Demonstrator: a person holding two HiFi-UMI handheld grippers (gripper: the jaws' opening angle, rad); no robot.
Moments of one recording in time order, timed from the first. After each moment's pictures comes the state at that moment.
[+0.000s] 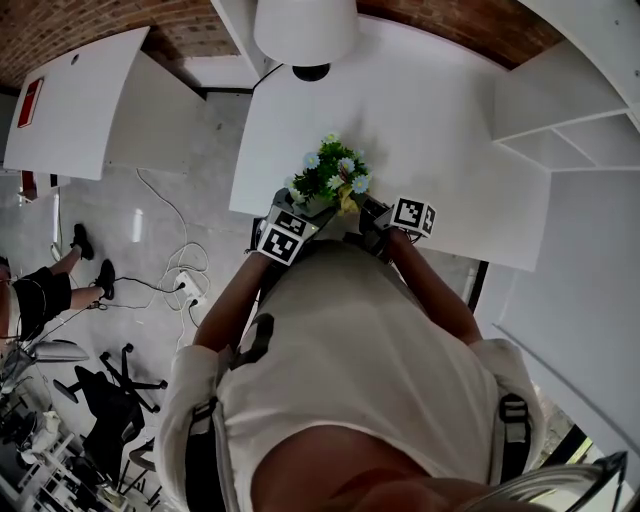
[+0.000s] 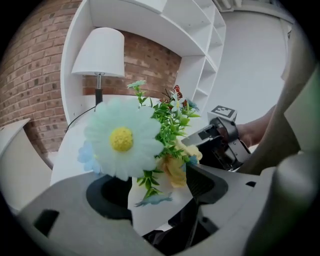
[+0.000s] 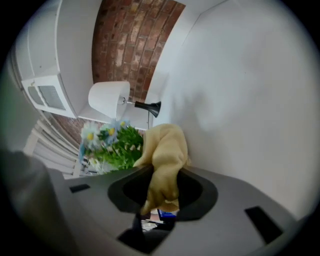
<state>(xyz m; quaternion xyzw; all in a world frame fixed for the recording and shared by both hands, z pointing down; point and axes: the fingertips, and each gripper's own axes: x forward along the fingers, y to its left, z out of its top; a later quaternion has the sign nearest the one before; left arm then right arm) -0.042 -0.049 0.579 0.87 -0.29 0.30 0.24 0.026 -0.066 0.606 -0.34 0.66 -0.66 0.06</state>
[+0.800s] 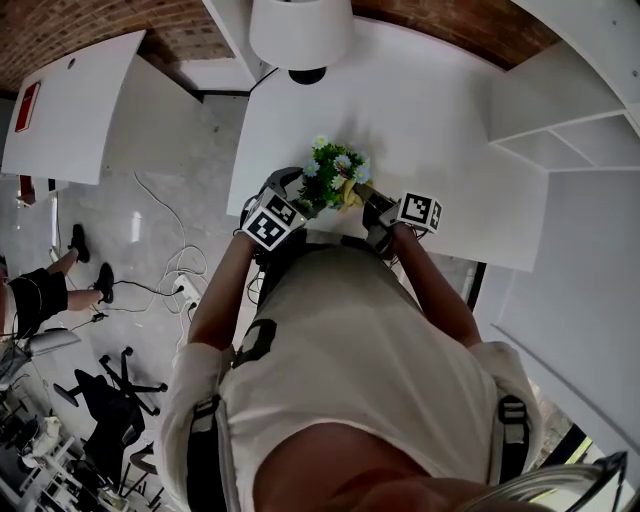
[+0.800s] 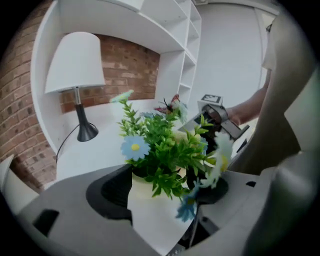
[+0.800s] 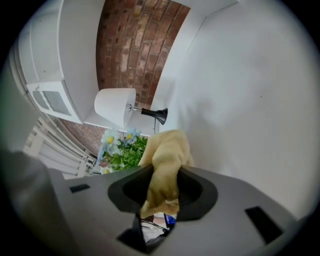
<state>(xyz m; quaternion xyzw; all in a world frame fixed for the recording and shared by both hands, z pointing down) -0.043 -0.080 0.573 0.91 -0.21 0.34 0.15 0.042 -0.089 0.586 -0.34 0.67 -0.65 0.08</state>
